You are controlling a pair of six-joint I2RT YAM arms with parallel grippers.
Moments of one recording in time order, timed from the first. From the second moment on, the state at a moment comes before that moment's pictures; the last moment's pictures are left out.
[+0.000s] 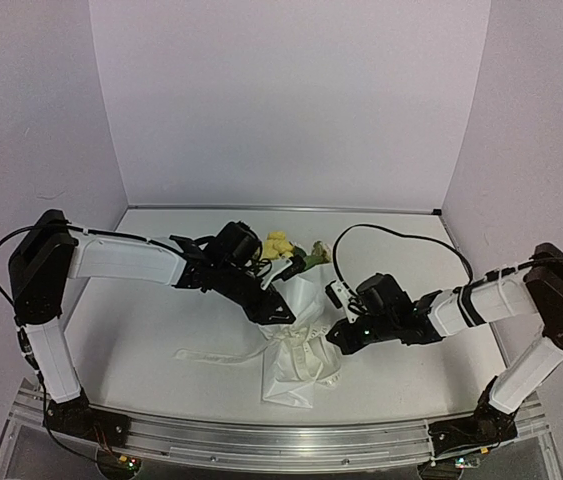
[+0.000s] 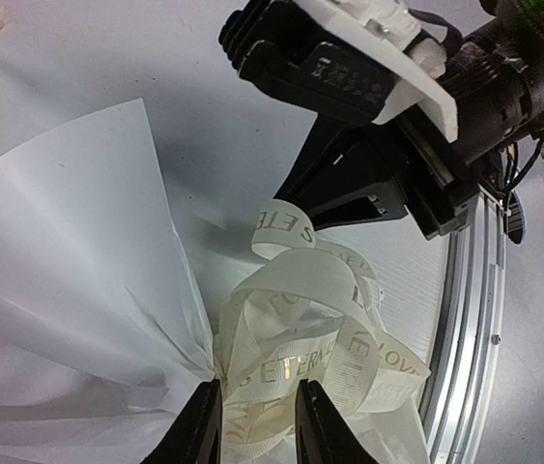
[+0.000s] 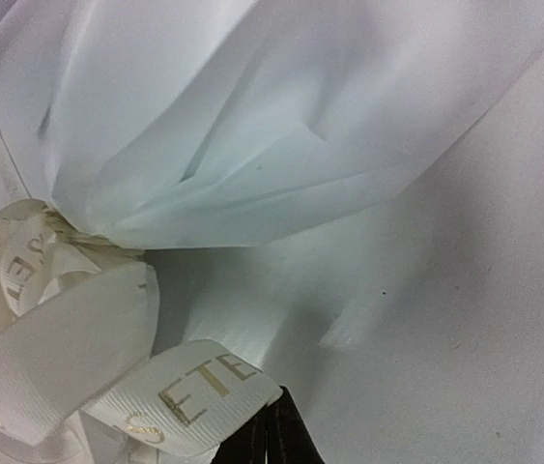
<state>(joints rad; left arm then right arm) -0.90 1.83 1.23 -0.22 0.52 -0.02 0.83 1.61 0.66 0.11 -0.11 0.30</state>
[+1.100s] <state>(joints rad) -0.91 1.94 1.30 -0.33 0.62 0.08 0.87 1.60 0.74 0.02 -0.20 0.45</state>
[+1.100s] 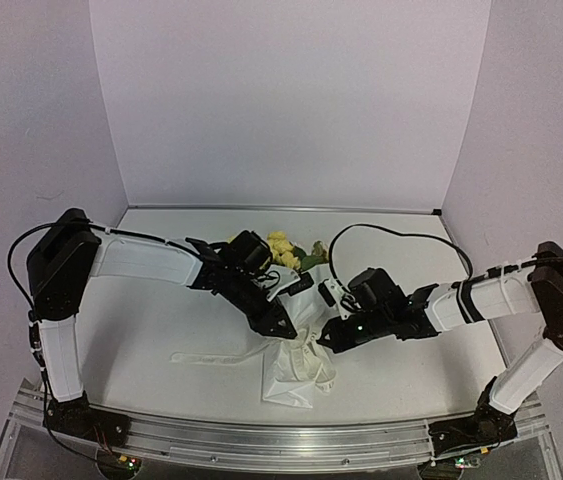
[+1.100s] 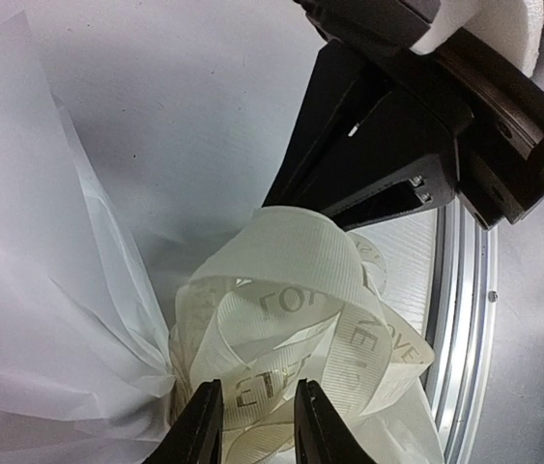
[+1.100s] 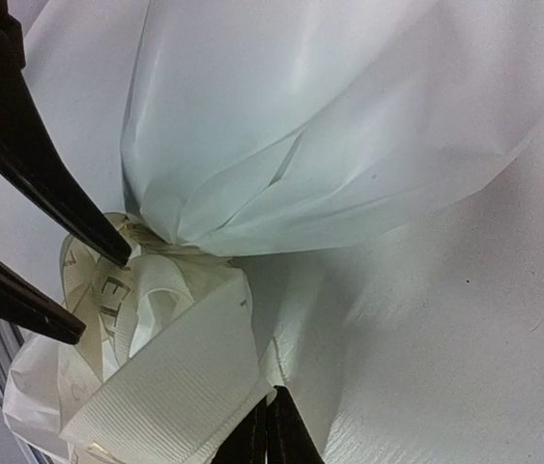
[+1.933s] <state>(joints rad) -0.96 1.98 1.39 -0.37 0.57 0.15 0.87 1.62 0.82 -0.07 -0.23 0.46</state>
